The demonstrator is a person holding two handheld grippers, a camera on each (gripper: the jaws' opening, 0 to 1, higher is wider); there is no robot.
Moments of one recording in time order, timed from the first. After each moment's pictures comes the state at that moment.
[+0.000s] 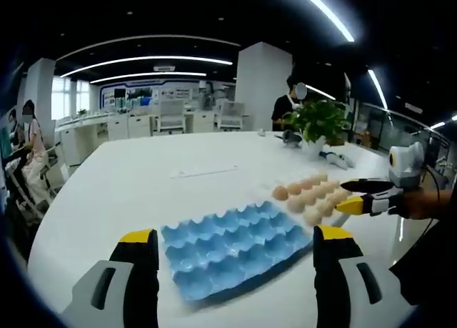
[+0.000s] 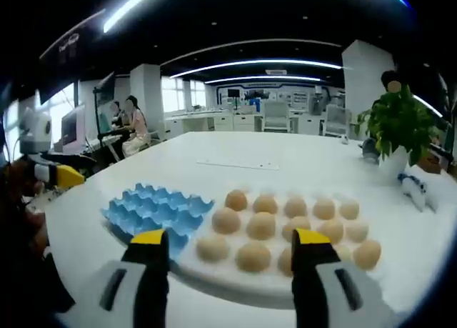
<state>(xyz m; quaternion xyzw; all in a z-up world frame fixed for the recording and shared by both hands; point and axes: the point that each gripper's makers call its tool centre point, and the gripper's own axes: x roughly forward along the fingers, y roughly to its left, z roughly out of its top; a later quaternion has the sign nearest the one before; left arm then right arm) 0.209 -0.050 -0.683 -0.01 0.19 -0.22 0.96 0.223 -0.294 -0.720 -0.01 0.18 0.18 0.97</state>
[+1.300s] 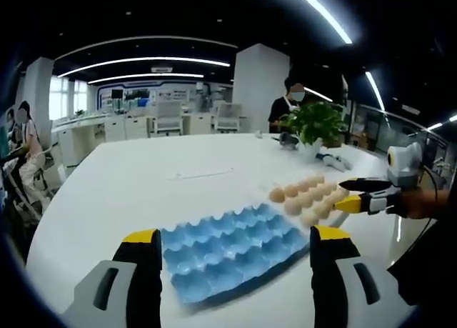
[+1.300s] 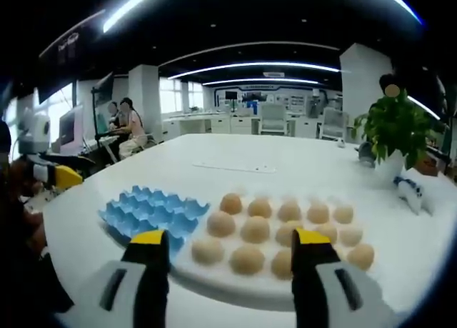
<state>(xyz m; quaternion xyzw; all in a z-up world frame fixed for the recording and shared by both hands) 0.209 -0.051 -0.680 -0.01 0.19 -0.23 0.96 0.225 -0.299 -0.713 -0.02 0.18 0.17 0.97</state>
